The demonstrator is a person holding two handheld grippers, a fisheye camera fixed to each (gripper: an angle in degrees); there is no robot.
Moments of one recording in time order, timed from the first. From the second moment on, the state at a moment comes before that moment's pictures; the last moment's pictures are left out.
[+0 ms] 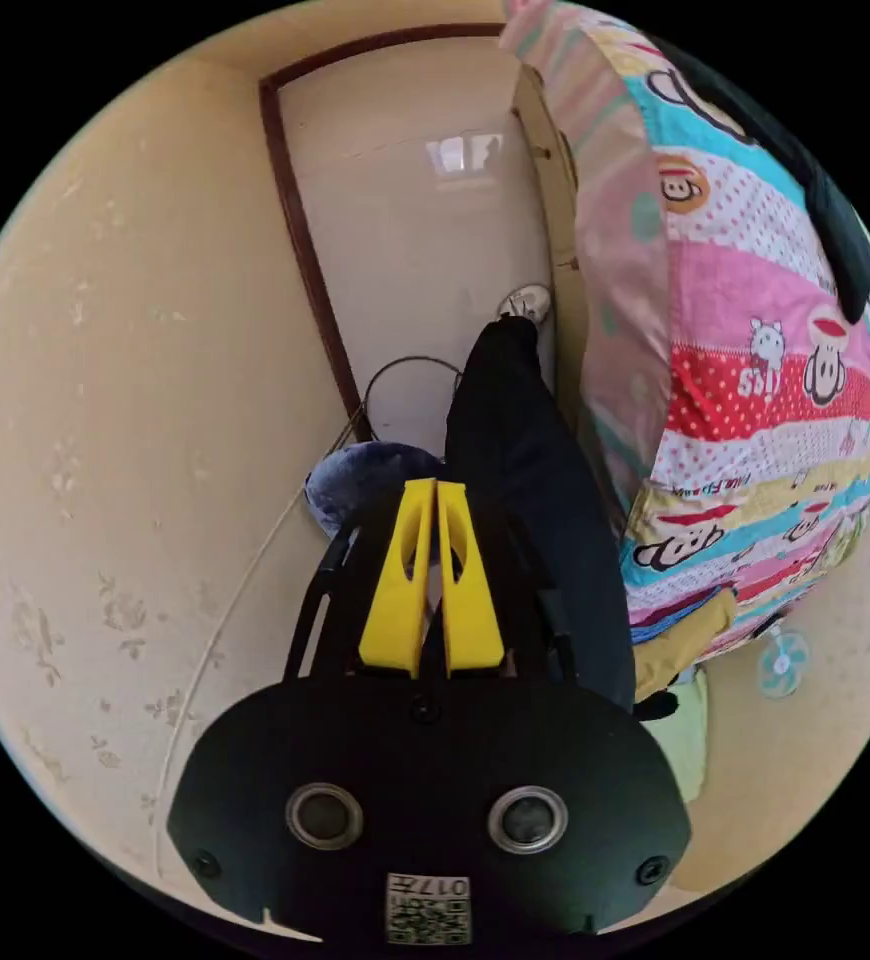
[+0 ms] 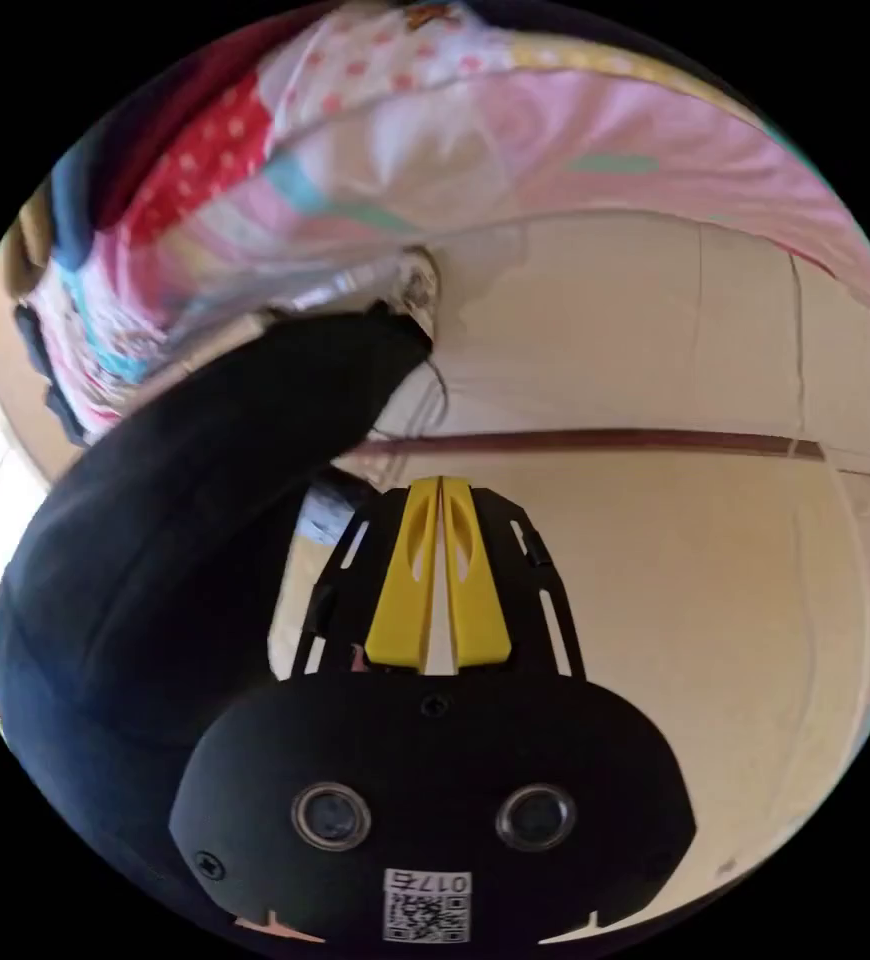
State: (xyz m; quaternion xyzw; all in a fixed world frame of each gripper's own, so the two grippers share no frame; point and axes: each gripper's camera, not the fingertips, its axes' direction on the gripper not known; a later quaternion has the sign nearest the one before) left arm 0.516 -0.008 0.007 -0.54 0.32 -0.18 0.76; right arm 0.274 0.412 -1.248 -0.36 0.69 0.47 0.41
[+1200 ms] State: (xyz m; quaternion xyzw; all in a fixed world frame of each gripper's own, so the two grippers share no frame) left arm 0.673 -0.484 -0.024 -0.24 0.63 0.02 0.74; right arm 0.544 0.484 -0.894 -0.34 0.89 0.26 0.19
